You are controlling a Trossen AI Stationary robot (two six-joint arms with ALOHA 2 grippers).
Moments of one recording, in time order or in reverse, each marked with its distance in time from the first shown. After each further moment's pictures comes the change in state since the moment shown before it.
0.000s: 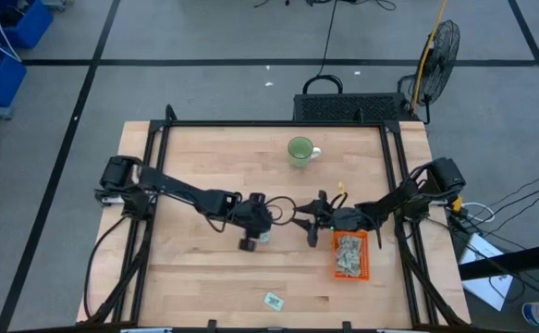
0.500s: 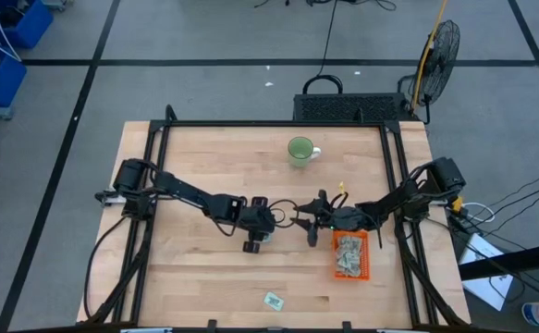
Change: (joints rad) left arm 0.007 0.116 -0.012 0.092 0.009 -0.041; right arm -0.003 0.000 -0.003 0.027 0.000 -0.008
